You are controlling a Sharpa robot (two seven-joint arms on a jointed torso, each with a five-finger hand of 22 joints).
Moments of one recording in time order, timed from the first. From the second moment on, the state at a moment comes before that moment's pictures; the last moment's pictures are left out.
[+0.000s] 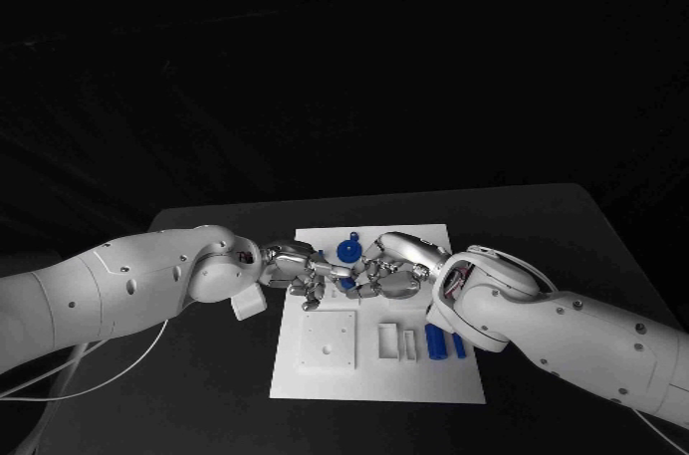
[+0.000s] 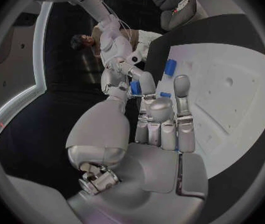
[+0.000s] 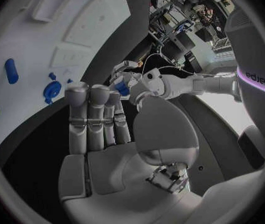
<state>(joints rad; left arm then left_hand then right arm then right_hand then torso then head) 1.30 -0.70 -0.21 1.24 -0.30 0.41 -0.03 1.07 -0.06 0.06 0.07 0.08 1.22 0.02 0.06 0.35 1.47 -0.07 0.50 0.24 1.39 -0.12 1.22 0.72 0.02 1.26 -0.14 0.45 1.31 0.98 -0.68 0.18 1.56 -1.41 -0.20 -0.03 1.21 -0.02 0.23 -0.15 0.23 1.24 0.04 0.06 0.07 1.17 -0.03 0.93 1.01 1.39 -0.08 0.86 0.91 0.07 1.44 -0.10 0.69 1.31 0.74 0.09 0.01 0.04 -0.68</state>
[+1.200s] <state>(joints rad) 1.30 -0.70 -0.21 1.24 -0.31 0.39 -0.05 1.14 0.09 0.09 -0.12 0.36 1.22 0.01 0.07 0.44 1.46 -0.07 0.50 0.24 1.39 -0.12 1.22 0.73 0.02 1.26 -0.14 0.46 1.31 0.98 -0.68 0.18 1.56 -1.42 -0.19 -0.04 1.21 -0.03 0.23 -0.15 0.23 1.24 0.04 0.06 0.07 1.17 -0.03 0.93 1.01 1.39 -0.08 0.86 0.91 0.07 1.44 -0.10 0.69 1.31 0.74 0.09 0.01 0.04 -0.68</state>
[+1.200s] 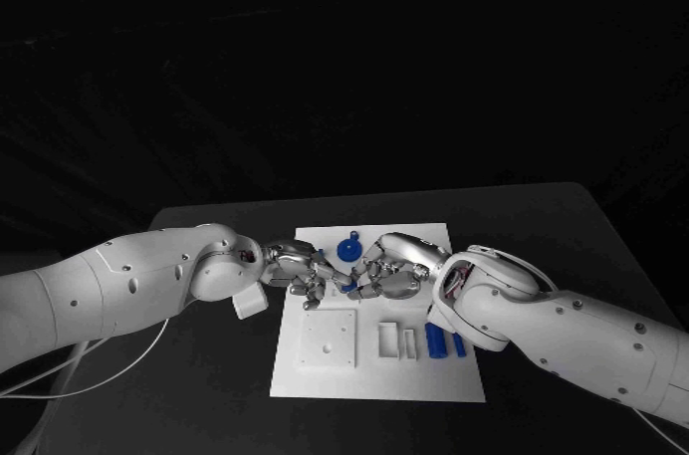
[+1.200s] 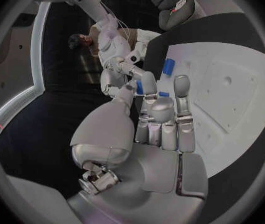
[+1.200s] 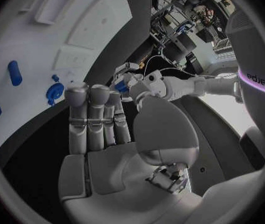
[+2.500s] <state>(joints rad) 1.30 -0.70 -0.22 1.29 -0.27 0.23 -0.07 1.10 0.06 0.15 -0.12 0.67 1.21 0.03 0.07 0.72 1.46 -0.06 0.53 0.22 1.41 -0.13 1.23 0.74 0.02 1.25 -0.15 0.50 1.31 0.95 -0.66 0.18 1.56 -1.45 -0.29 -0.14 1.21 -0.04 0.29 -0.12 0.24 1.25 0.04 0.06 0.07 1.18 -0.04 0.93 1.01 1.40 -0.09 0.86 0.91 0.07 1.44 -0.11 0.70 1.31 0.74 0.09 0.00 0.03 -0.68</state>
